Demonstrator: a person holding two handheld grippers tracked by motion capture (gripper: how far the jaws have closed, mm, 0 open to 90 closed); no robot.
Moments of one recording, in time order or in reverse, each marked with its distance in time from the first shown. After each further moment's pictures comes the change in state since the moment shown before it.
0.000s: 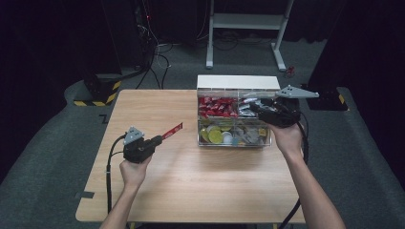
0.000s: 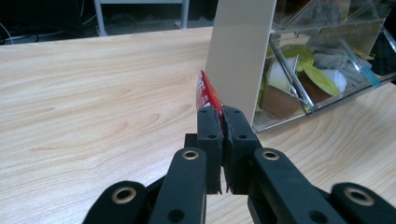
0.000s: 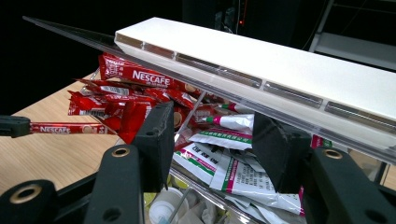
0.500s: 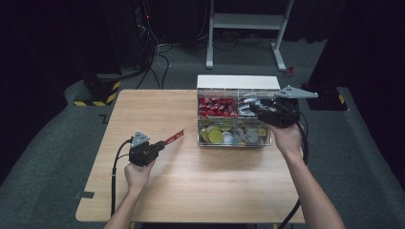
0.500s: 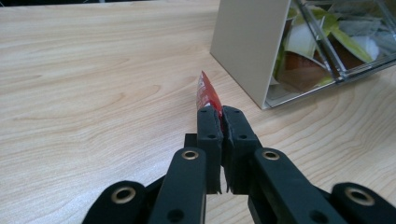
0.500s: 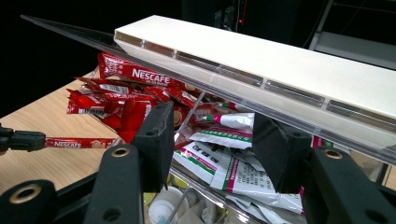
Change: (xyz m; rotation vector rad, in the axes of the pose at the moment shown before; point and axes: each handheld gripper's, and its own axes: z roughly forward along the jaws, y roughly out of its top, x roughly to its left) left arm 0.003 -0.023 0.021 0.068 0.021 -0.015; right arm 0.001 -0.001 0.001 0.003 -0.003 -0.001
